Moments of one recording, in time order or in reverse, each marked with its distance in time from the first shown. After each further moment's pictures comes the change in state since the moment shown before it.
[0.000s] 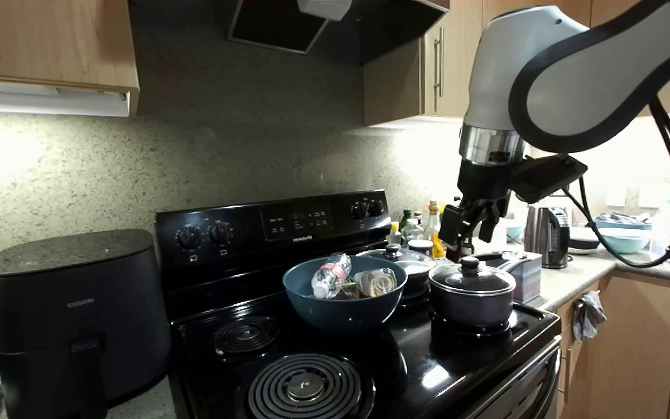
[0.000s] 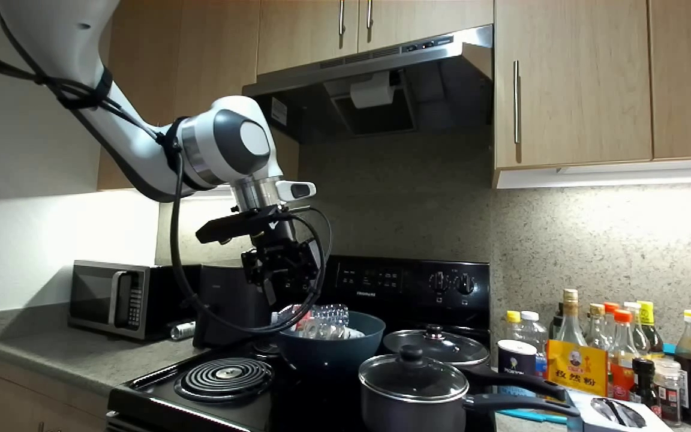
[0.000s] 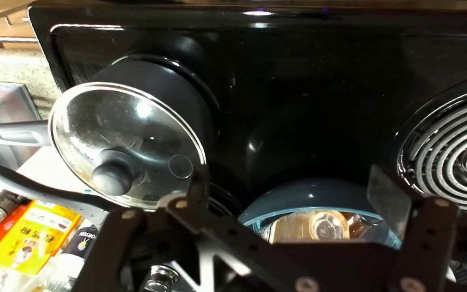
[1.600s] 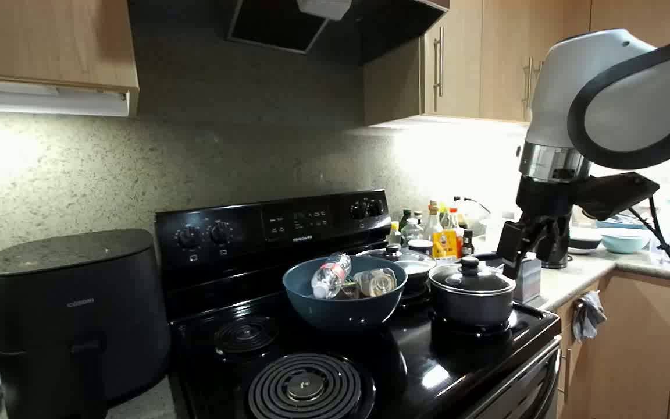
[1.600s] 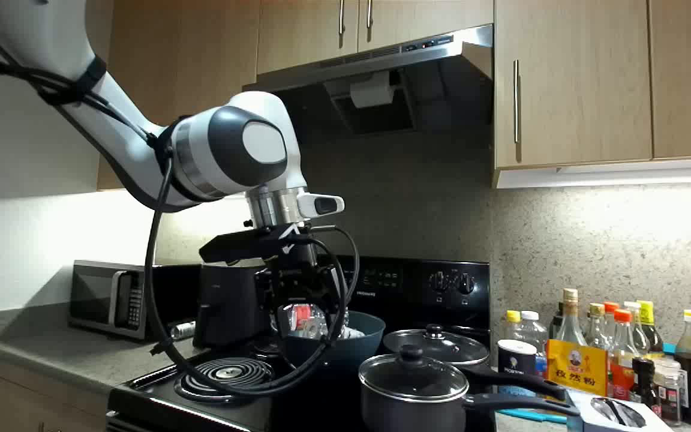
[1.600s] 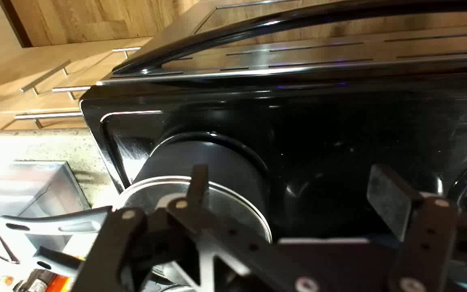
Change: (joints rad) arm -0.049 -0.134 -0.143 -0.179 0.016 0.002 -0.095
